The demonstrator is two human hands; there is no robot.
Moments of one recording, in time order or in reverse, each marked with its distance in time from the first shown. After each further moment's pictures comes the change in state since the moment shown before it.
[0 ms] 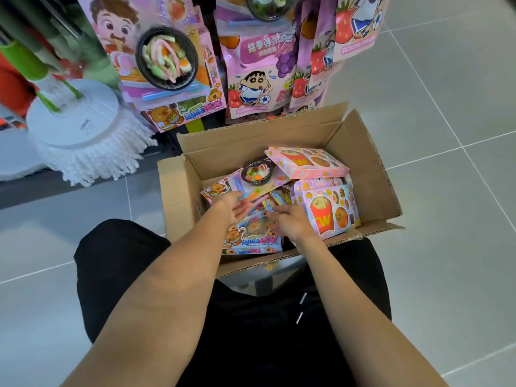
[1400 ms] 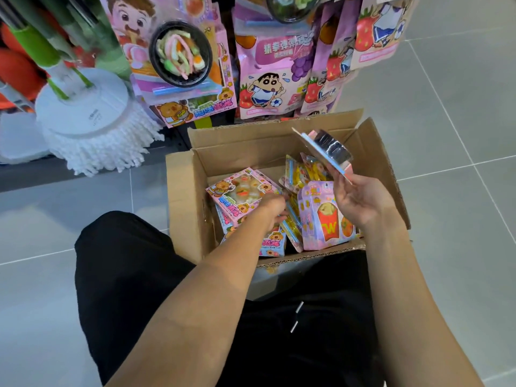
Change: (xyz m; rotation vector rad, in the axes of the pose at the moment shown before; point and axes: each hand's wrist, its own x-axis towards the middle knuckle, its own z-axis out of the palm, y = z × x) left_hand -0.009 -0.023 0.080 0.326 -0.108 0.173; right_hand -0.031 -0.075 -0.114 1.273 -0.057 0.095
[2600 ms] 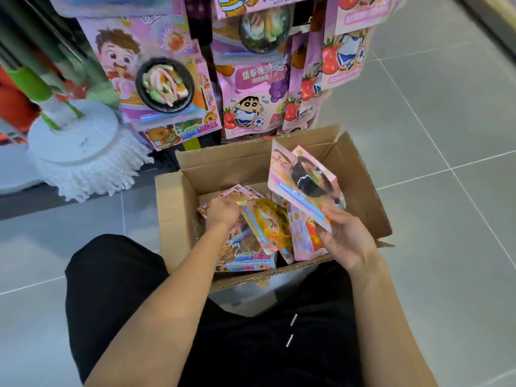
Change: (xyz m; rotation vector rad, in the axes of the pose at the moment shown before) left_hand -0.005 0.003 -0.074 0.131 0.374 0.188; right_hand -0.019 0.021 -0.048 -0.278 -0.247 -0.054
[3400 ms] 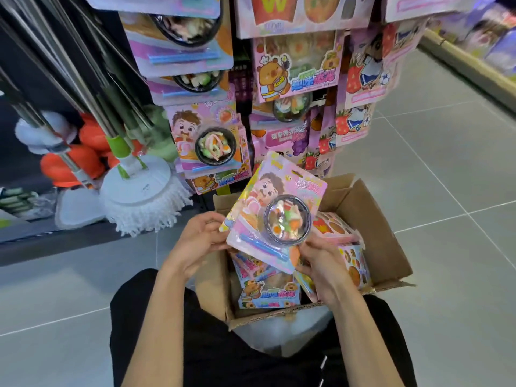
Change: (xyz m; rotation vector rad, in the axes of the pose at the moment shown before) left_hand -0.087 0.043 -0.150 -0.298 -0.339 0.373; right_hand -0.028 0.047 0.090 -0.529 0.043 -0.181
